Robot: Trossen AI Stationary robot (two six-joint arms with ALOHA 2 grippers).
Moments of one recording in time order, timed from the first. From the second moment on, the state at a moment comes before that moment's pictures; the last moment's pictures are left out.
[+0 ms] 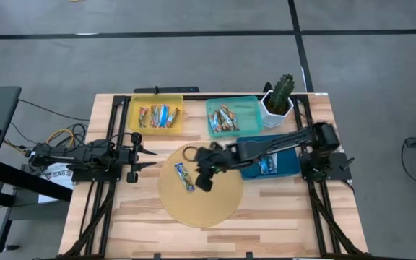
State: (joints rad) left arm -0.07 0.01 0.01 0.03 -0.01 0.24; right arm 0.16 1.88 1.49 -0.45 0.15 0.42
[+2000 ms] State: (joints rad) left arm -0.07 0.01 0.01 0.03 -0.01 0.24; right arm 0.18 2.56 2.22 -0.85 0.21 0.59
